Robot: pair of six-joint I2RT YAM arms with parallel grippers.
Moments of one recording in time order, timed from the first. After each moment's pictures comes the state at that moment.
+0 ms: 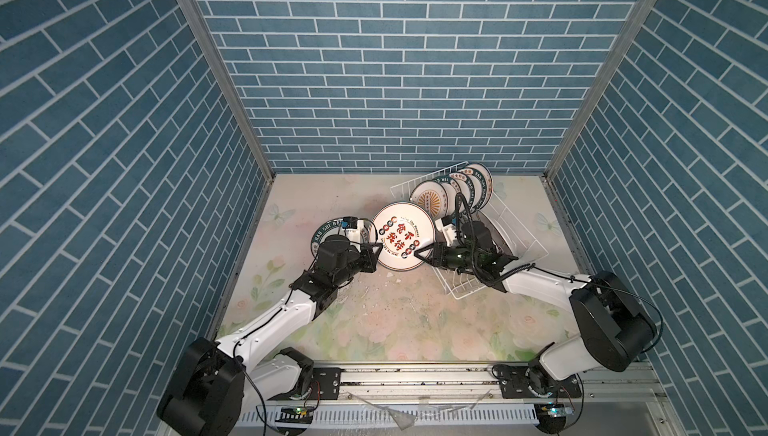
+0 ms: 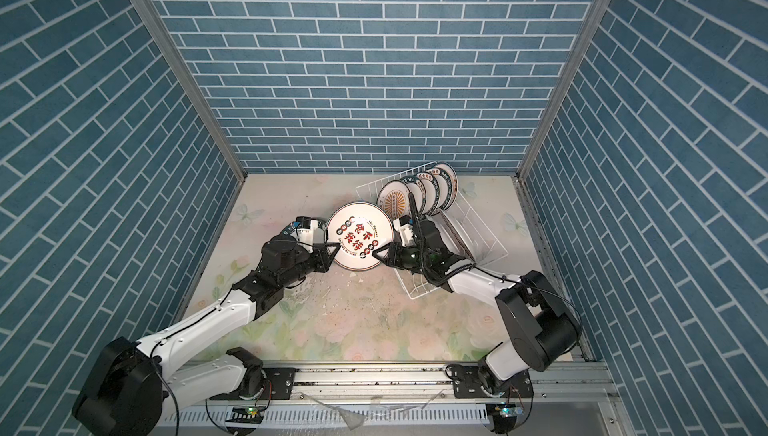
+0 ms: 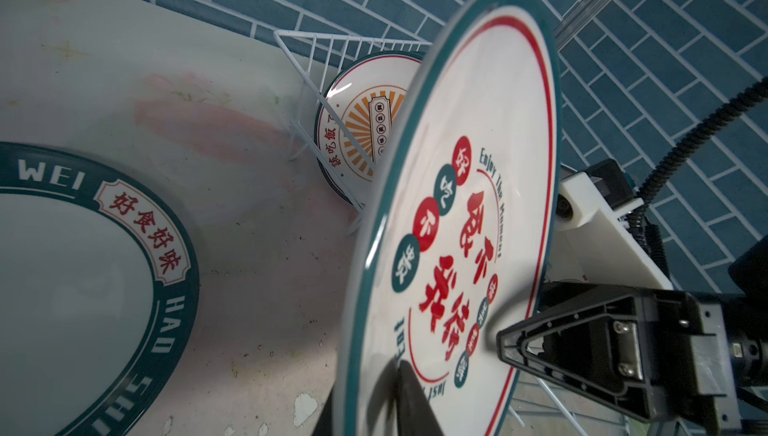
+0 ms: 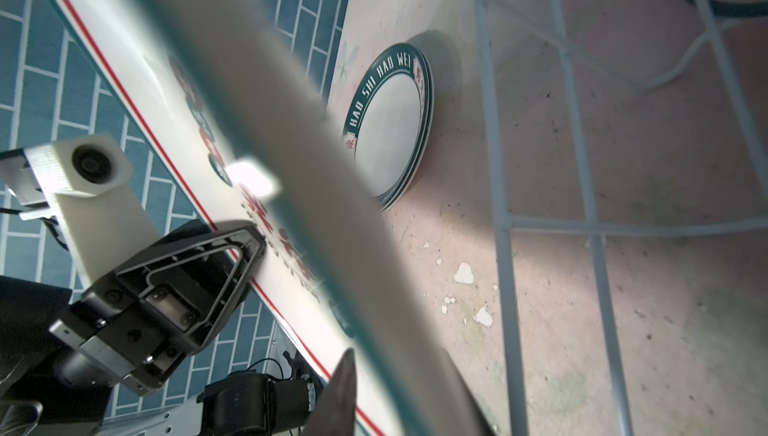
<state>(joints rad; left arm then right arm) -0.49 1.12 0.54 0.18 0.20 -0.53 0.66 1.51 0.75 0.27 -0.58 0.82</state>
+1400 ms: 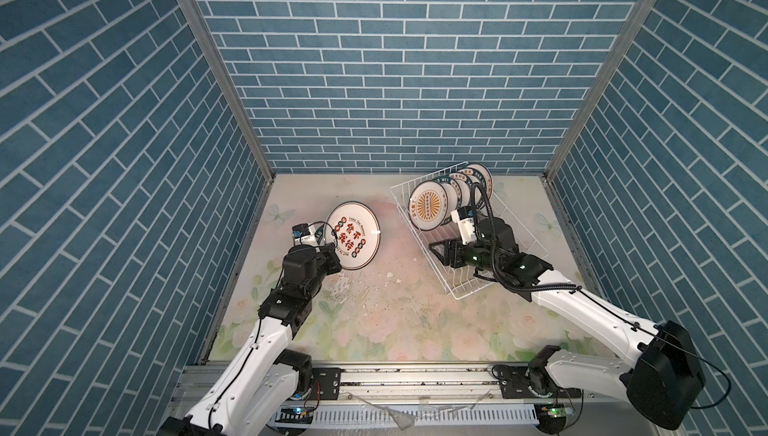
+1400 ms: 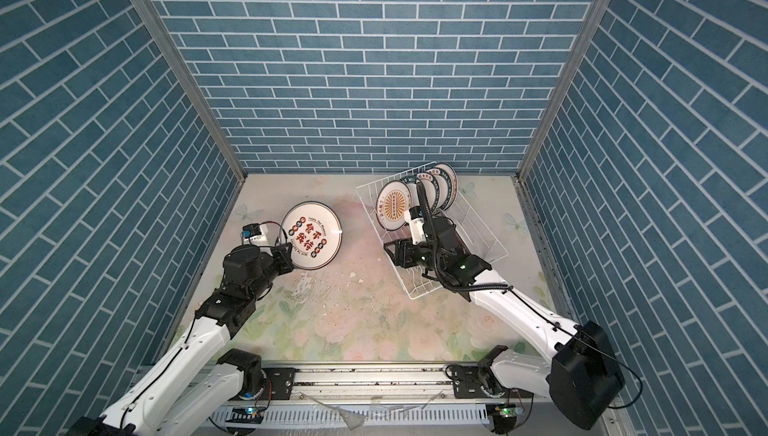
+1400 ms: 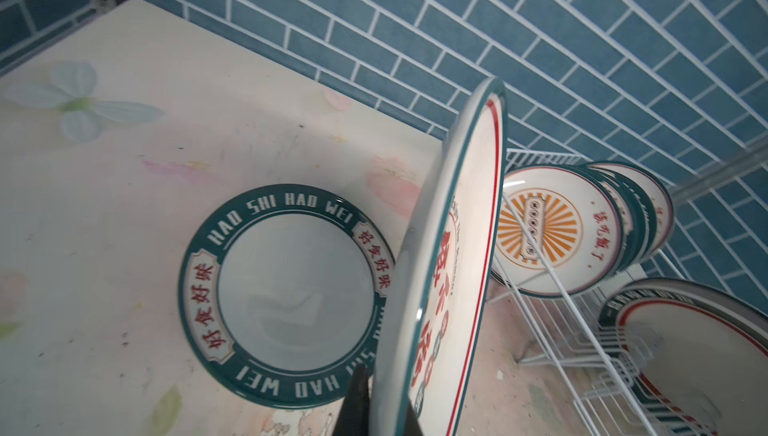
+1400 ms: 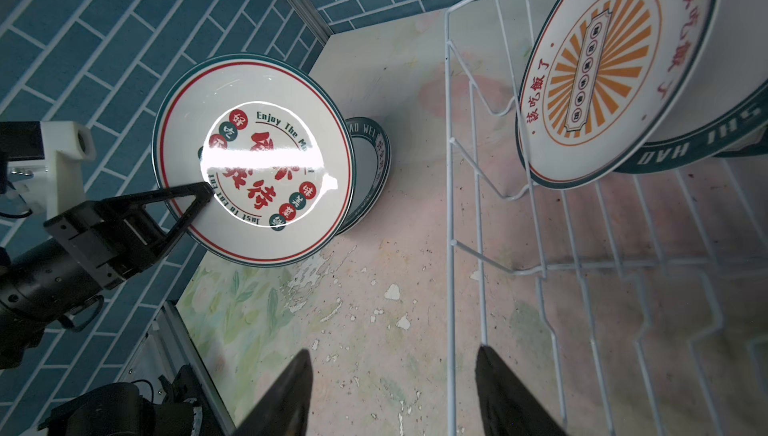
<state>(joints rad) -0.21 0.79 0.46 -0.10 -0.06 -0.54 0.69 1.18 0.82 -0.15 -0.24 0.47</state>
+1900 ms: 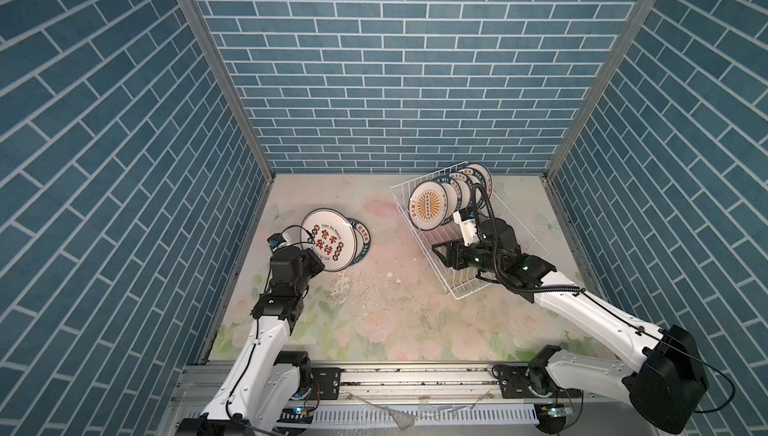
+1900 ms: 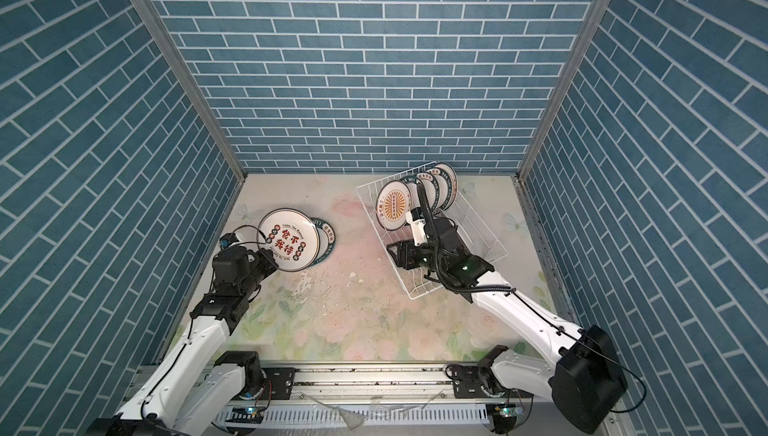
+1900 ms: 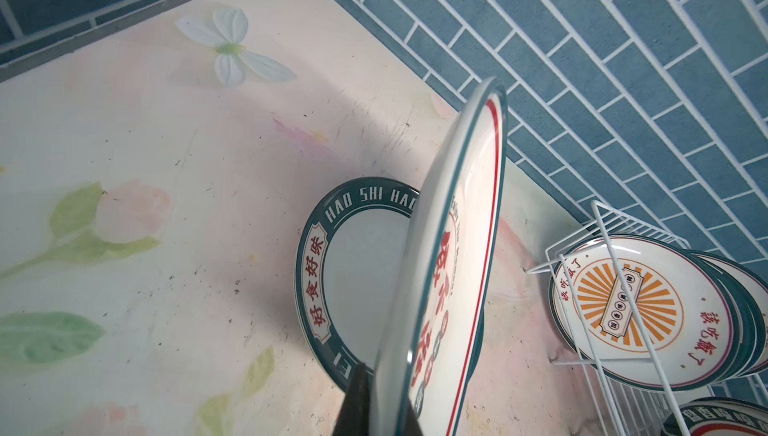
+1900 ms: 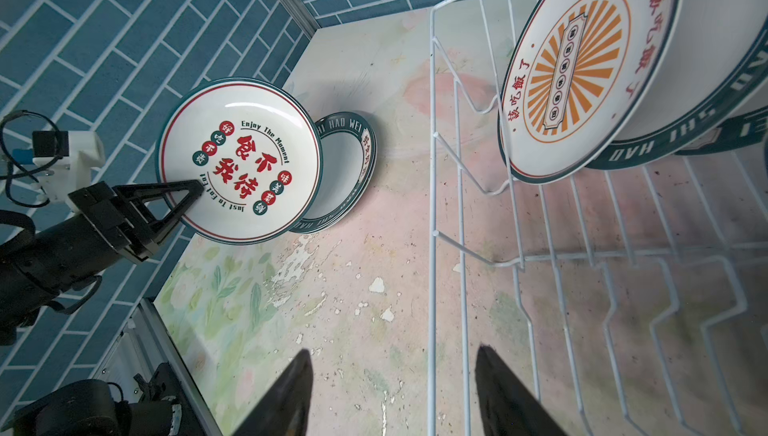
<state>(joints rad) -0.02 0.85 0.43 -0.12 -0.01 -0.67 0.69 1.17 0.82 -0.19 -0.22 0.44</state>
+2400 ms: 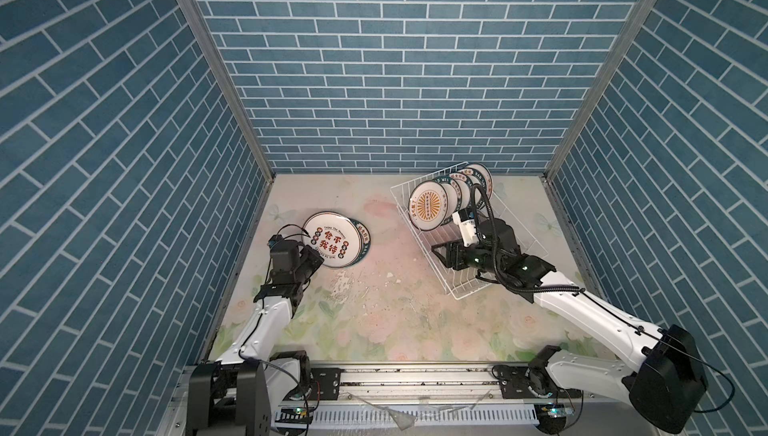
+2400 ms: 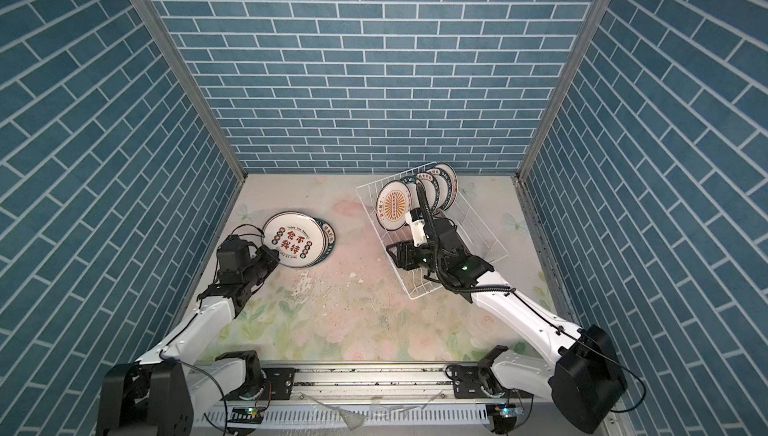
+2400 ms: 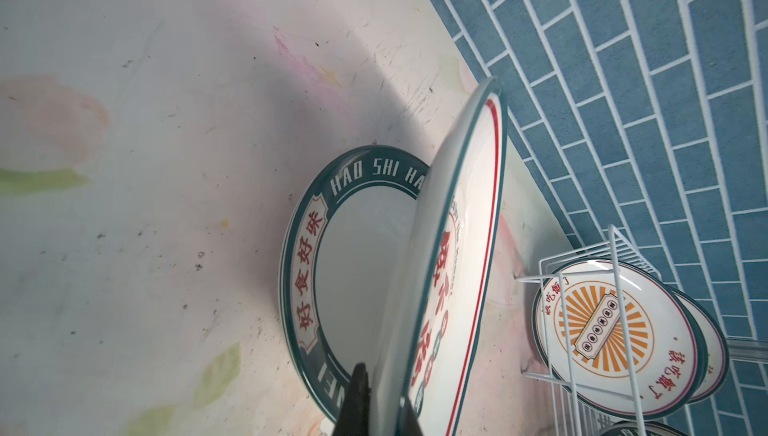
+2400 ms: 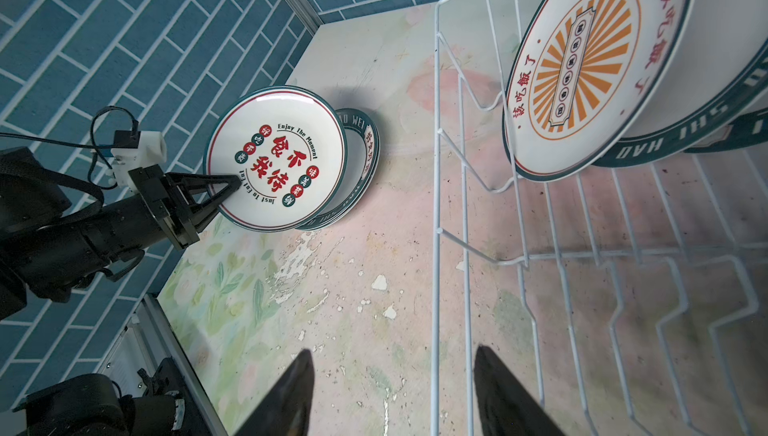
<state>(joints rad) 0.06 1.07 0.44 0.03 0.17 -0.83 0.69 1.18 0.82 -0.19 -0.24 0.44</state>
